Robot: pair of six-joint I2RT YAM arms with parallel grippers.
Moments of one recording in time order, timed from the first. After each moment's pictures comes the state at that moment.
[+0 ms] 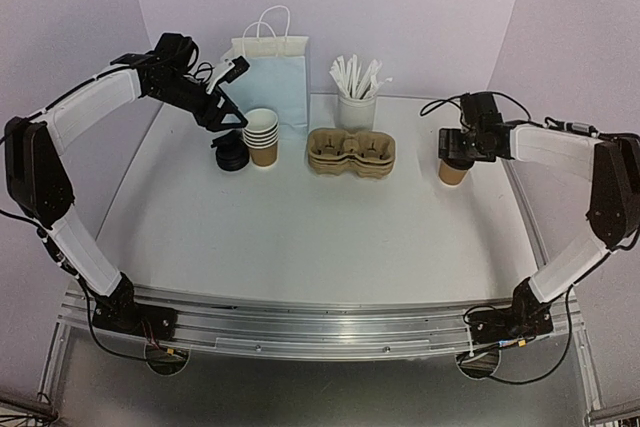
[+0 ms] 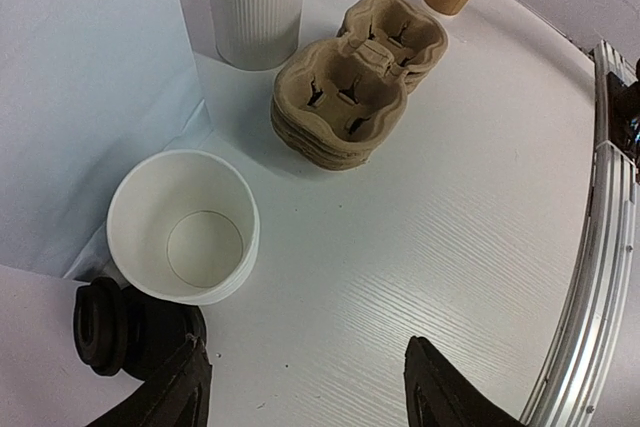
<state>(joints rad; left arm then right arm) -0.36 1.66 1.51 -0.76 0.58 0.48 0.30 1.57 0.99 -0.27 0.32 0.27</state>
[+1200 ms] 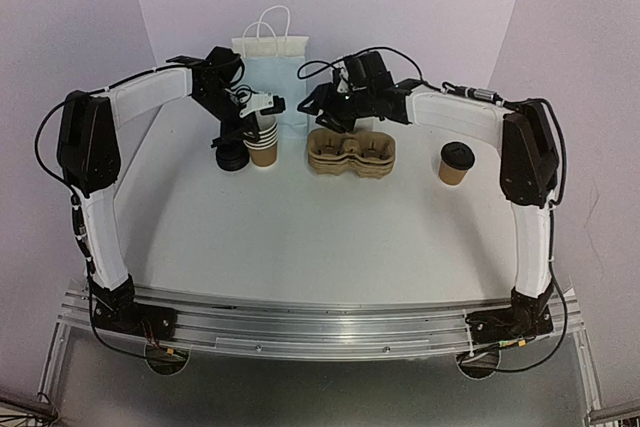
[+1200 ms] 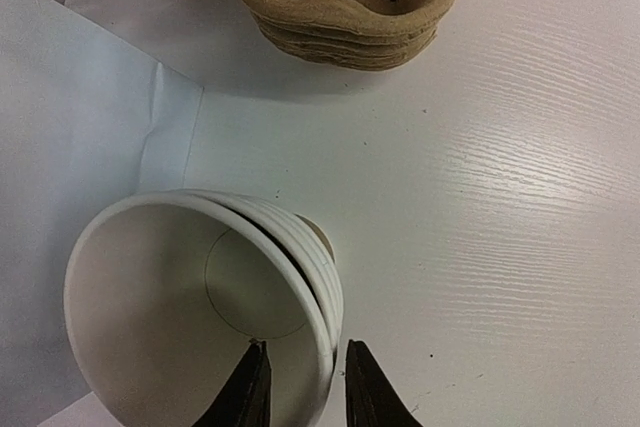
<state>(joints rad) -0.46 1.99 1.73 -0.84 0.32 0.97 0.71 2.12 1.79 -0.24 -0.26 0.91</state>
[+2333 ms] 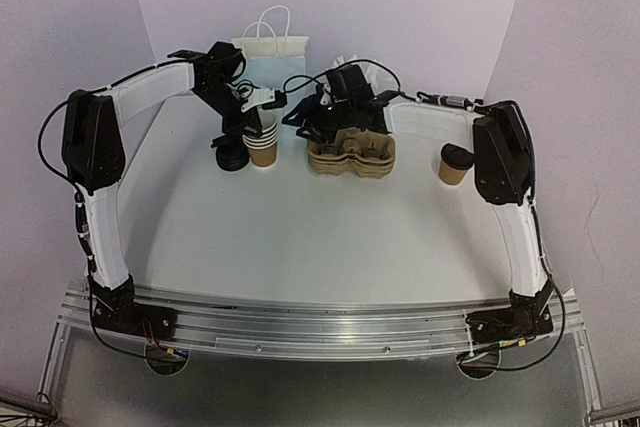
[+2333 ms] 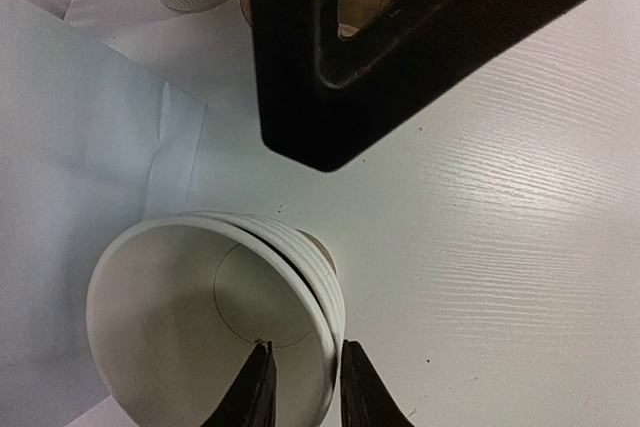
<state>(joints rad) -0.46 2.03 1.82 -0.90 0.35 0.97 0.74 2.28 1.90 -0.19 -0.34 1.04</state>
